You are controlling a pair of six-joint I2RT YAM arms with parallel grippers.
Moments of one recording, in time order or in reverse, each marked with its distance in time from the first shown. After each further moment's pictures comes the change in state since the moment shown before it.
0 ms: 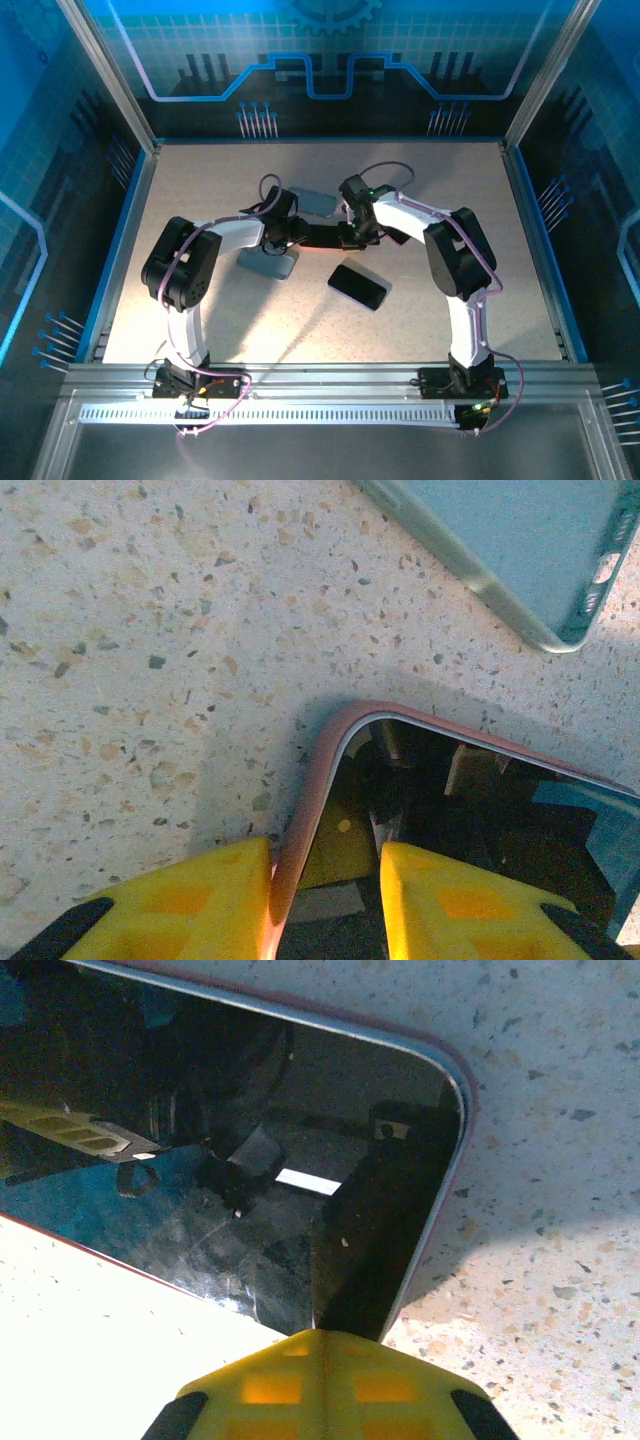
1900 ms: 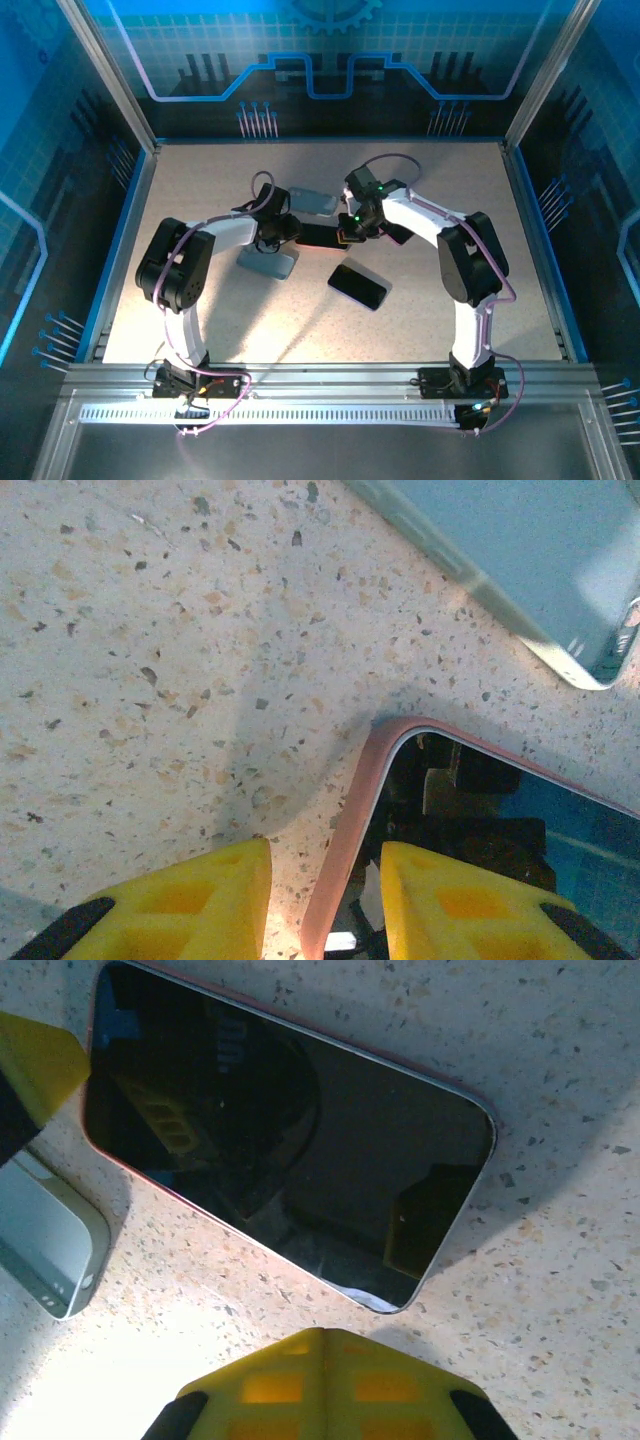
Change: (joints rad) left arm 0.045 -0.029 -0.010 -0.026 -0.032 0.041; right arm -0.027 -0.115 -0.007 0.038 -0.098 -0.055
